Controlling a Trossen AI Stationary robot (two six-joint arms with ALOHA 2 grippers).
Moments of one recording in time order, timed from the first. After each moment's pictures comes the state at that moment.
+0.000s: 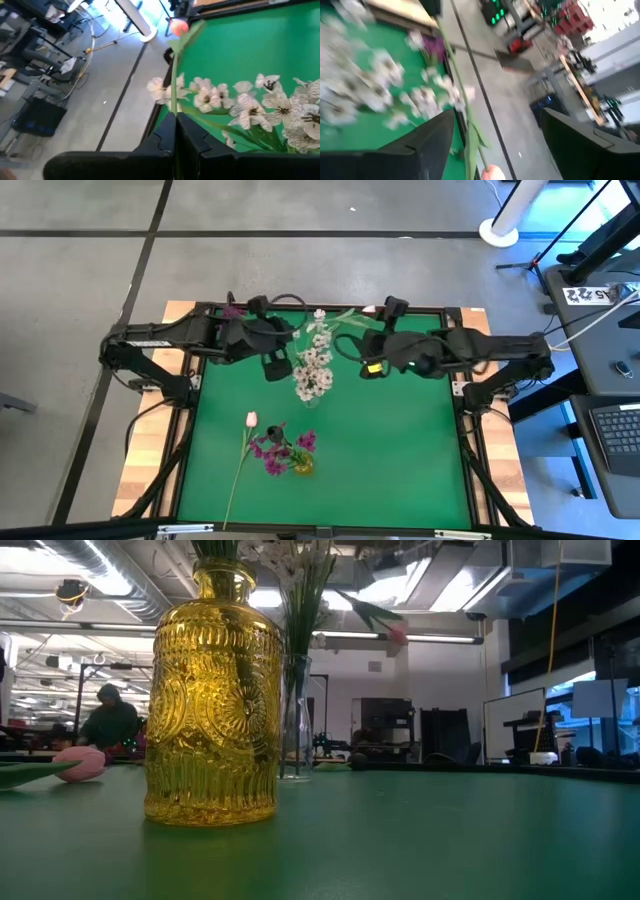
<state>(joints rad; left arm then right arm) -0.04 1.42 1.64 -0.95 -0.69 0.09 0.16 1.50 1.77 -0.84 0.82 -0.31</state>
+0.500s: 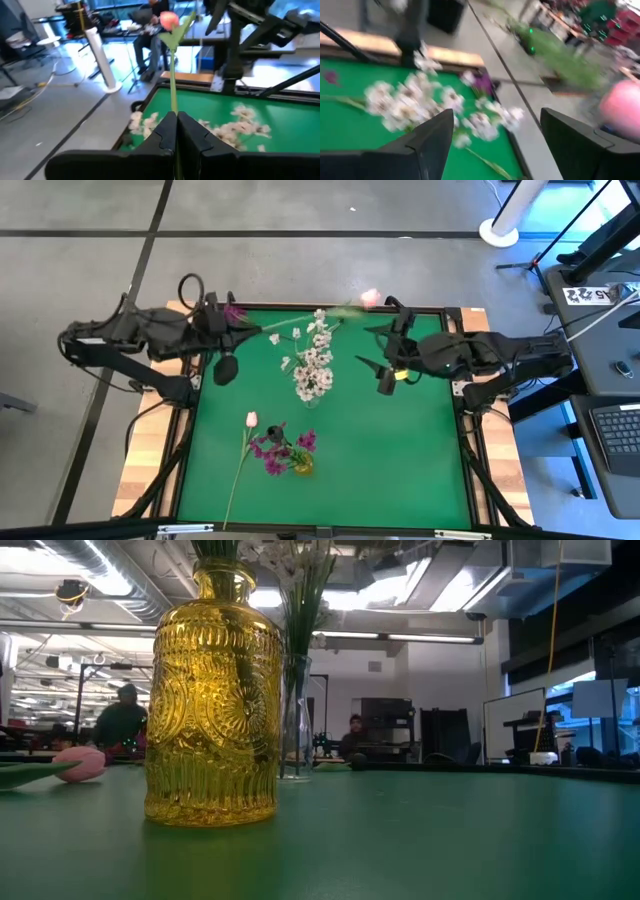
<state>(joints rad) -0.16 1.04 1.46 -0.75 -0.58 -0.04 0.22 1.32 1.58 -0.65 0.59 -0.16</state>
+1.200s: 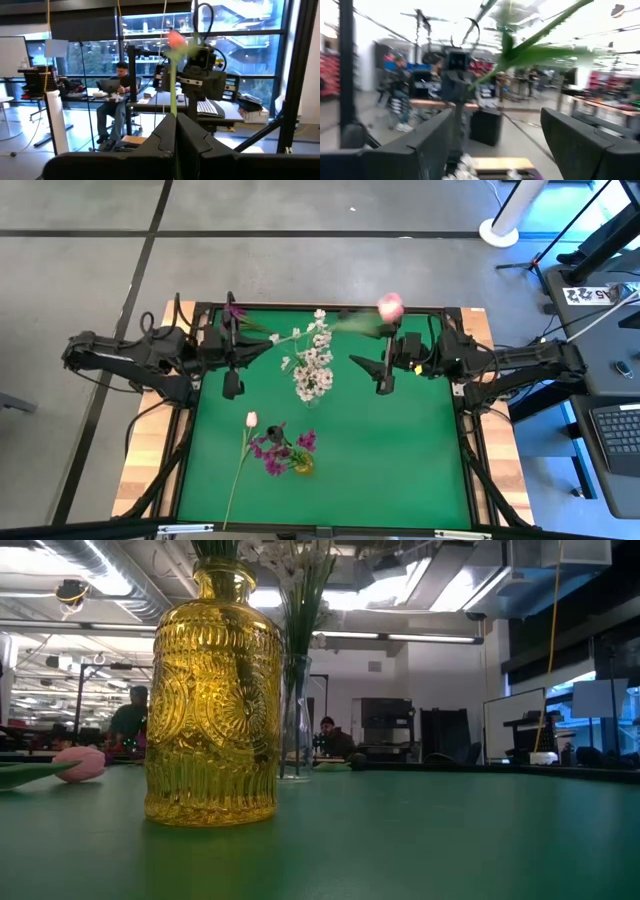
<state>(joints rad) -0.14 0.85 0.89 0.13 -0.37 0.07 0.07 1.16 0.96 0.49 0.17 -0.14</state>
